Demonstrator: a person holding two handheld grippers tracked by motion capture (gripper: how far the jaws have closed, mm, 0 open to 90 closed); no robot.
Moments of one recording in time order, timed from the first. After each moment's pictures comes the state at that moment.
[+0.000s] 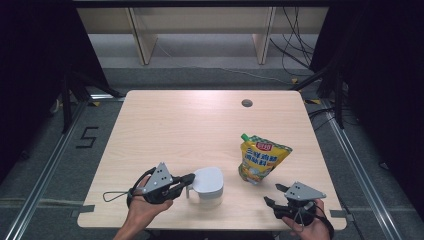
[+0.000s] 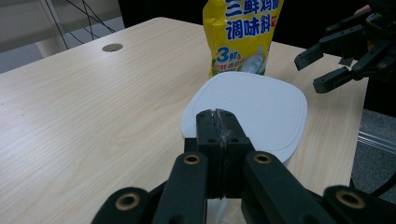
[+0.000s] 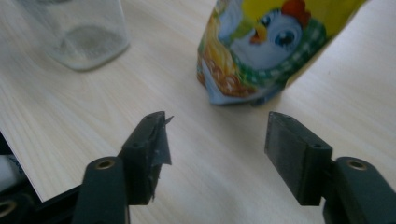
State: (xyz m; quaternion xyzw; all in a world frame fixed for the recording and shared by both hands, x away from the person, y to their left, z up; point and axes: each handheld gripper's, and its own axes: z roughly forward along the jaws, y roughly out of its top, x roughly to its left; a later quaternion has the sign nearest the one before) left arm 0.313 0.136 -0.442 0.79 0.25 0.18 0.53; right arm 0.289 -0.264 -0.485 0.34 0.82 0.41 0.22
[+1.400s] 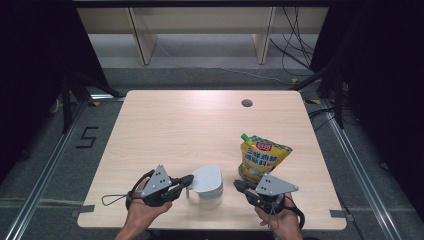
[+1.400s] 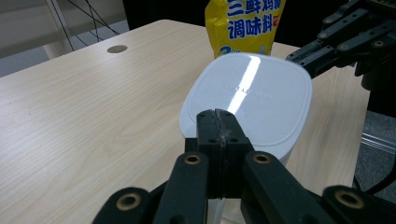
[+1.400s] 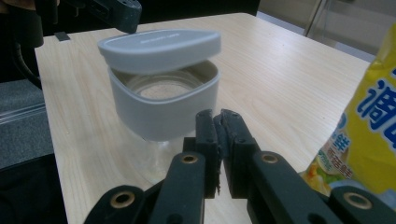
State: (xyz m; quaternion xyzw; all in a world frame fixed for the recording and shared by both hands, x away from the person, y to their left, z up) left arm 0.308 0.140 -0.446 0.78 0.25 0.19 0.54; right arm 0.304 -0.185 -0.460 0.23 0.81 0.51 0.20
